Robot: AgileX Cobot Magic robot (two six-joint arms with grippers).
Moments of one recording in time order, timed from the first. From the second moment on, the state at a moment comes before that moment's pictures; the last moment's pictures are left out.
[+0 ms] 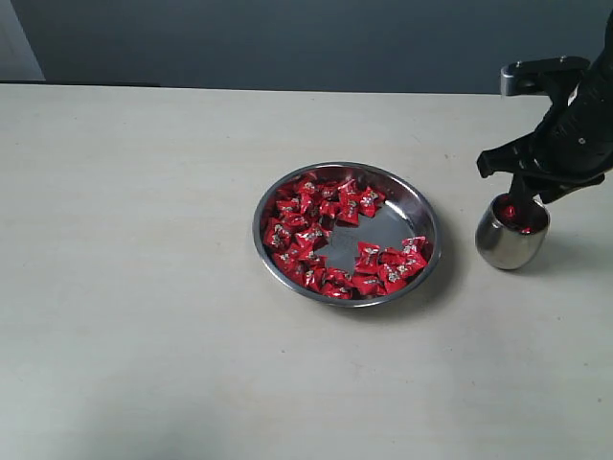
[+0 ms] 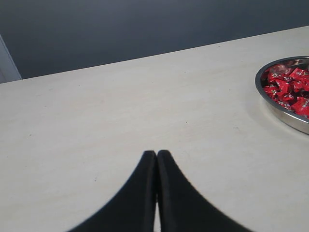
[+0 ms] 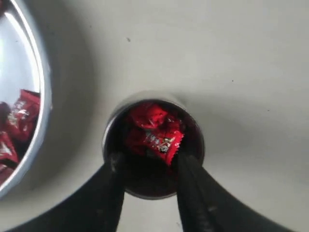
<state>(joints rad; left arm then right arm) -0.11 0.00 0.00 0.14 0.32 -0.06 0.12 1.72 -1.16 0.02 0.84 -0.04</state>
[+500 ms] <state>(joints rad) -0.11 0.00 0.00 0.14 0.32 -0.06 0.33 1.81 -1.18 0.48 0.73 -0.48</state>
